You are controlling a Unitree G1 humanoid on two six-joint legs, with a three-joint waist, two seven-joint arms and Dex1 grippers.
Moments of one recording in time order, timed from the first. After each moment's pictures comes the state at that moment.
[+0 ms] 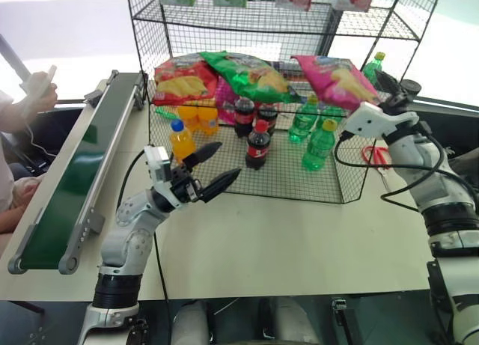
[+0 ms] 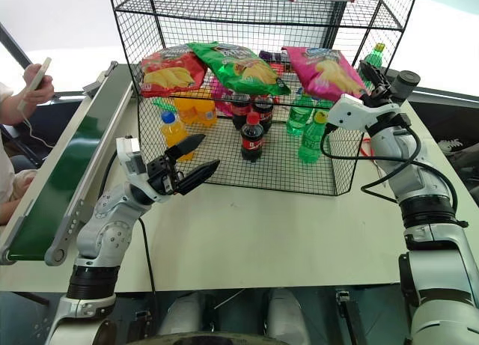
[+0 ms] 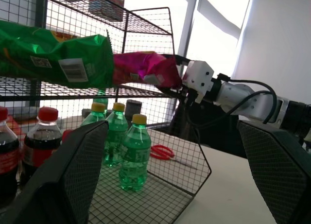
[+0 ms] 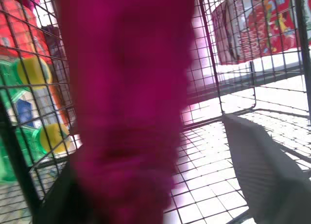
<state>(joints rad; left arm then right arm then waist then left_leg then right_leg) -0.25 0.26 0.06 -0.16 -0.64 0.20 -0.93 -0.69 -0.79 0.05 0.53 -0.53 -0.40 0.02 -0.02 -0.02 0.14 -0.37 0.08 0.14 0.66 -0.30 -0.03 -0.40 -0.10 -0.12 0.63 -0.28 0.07</state>
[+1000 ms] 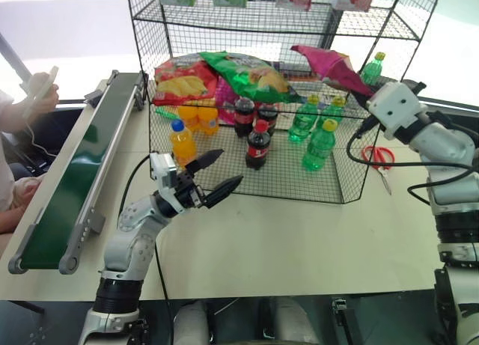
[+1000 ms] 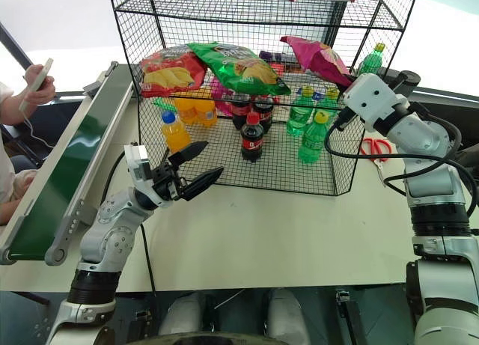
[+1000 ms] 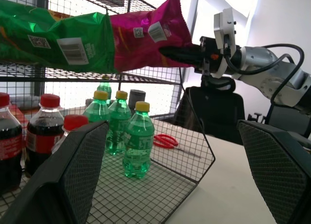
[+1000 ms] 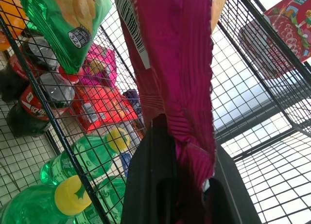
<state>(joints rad) -0.21 0.26 0.03 -0.15 -0.60 0.17 -0.91 -0.62 -0.79 -0.05 0.27 -0.09 -0.24 0.51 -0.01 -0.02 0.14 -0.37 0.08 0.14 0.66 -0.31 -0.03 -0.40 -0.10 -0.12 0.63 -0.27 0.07</state>
